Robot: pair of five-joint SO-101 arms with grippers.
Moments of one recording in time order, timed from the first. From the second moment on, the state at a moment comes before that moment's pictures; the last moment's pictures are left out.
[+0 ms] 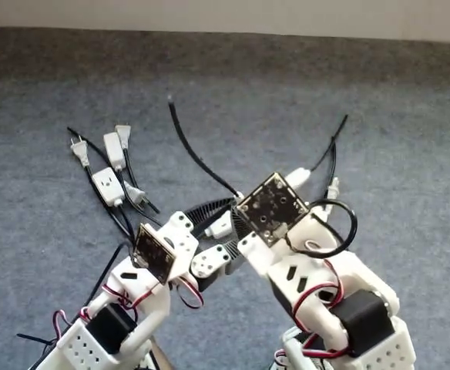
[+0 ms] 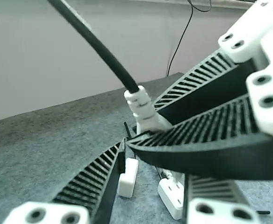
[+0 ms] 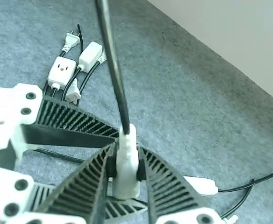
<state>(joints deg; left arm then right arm) 34.7 -100.4 90.4 20.1 5.7 -34.6 -73.7 42.3 69.8 20.5</state>
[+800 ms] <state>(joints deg) 34.1 -100.4 90.3 20.1 5.7 -34.8 -73.7 32.7 80.9 21.1</state>
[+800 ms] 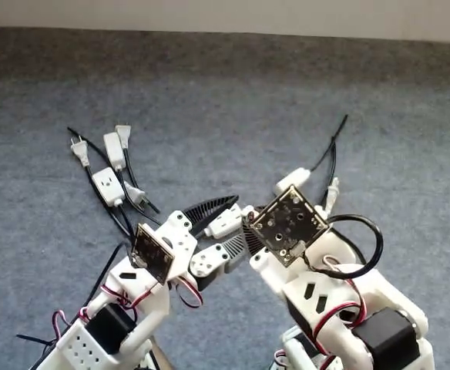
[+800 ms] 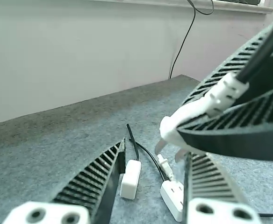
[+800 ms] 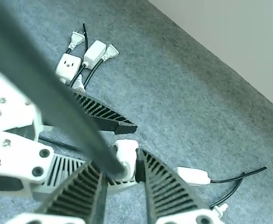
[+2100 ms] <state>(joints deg) 10.4 -100.4 95.3 20.0 5.5 -21.2 -25.6 -4.1 84.7 11.7</state>
